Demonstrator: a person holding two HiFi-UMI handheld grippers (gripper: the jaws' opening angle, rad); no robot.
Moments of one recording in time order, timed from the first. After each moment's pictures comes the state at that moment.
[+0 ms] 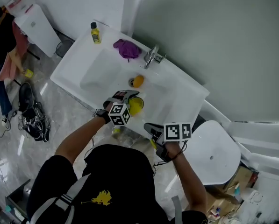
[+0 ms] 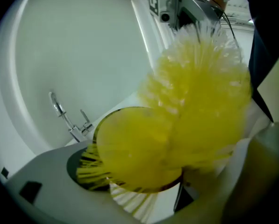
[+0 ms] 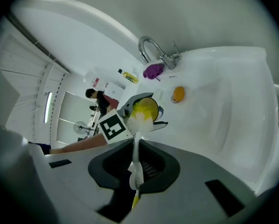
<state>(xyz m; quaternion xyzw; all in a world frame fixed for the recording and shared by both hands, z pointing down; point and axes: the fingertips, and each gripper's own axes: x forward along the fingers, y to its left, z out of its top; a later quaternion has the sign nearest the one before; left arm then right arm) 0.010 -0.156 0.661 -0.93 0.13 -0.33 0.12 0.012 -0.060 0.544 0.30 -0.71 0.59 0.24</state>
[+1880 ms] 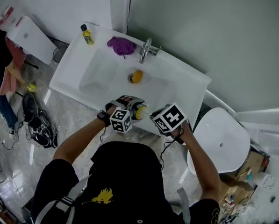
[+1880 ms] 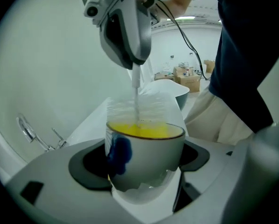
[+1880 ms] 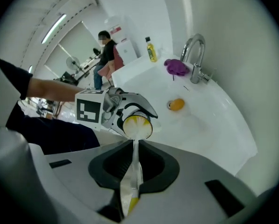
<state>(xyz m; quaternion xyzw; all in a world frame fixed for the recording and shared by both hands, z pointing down) 0.026 -0.082 0.658 -0.92 -0.03 -0.34 0.17 0.032 -0.078 0.556 0.21 -0.74 0.36 0.53</state>
